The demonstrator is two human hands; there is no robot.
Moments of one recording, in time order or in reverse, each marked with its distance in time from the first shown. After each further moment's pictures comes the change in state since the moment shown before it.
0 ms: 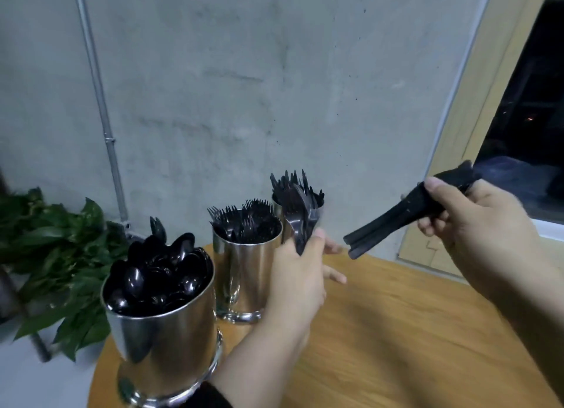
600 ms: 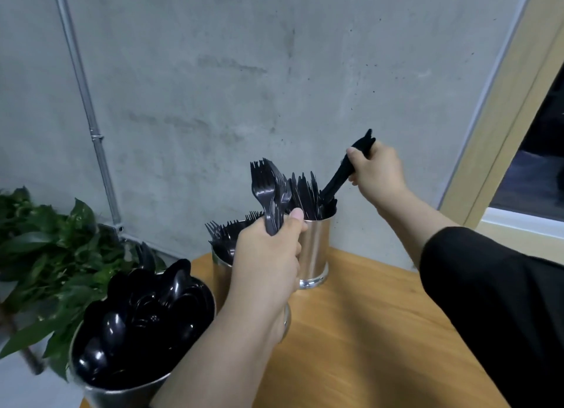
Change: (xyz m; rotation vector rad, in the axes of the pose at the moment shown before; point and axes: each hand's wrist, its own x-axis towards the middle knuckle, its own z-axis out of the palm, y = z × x) left_hand 0.058 0.031 -0.044 -0.041 0.104 -0.022; right_hand 0.164 0.071 0.127 -0.402 0.013 -0.025
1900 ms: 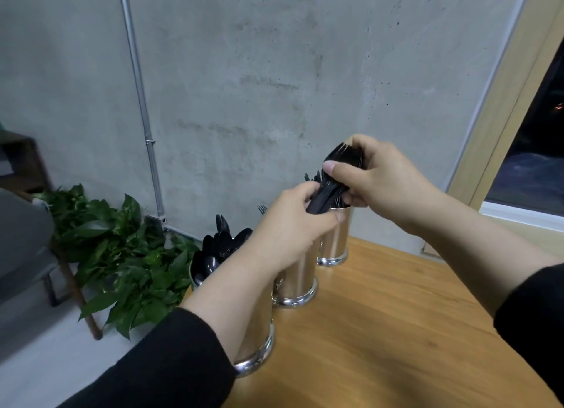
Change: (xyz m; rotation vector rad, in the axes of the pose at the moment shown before) left_hand -0.046 0.067 -0.050 0.538 -0.330 0.317; right_hand -0.163 -0.139 -0.051 0.187 -0.462 -0.175
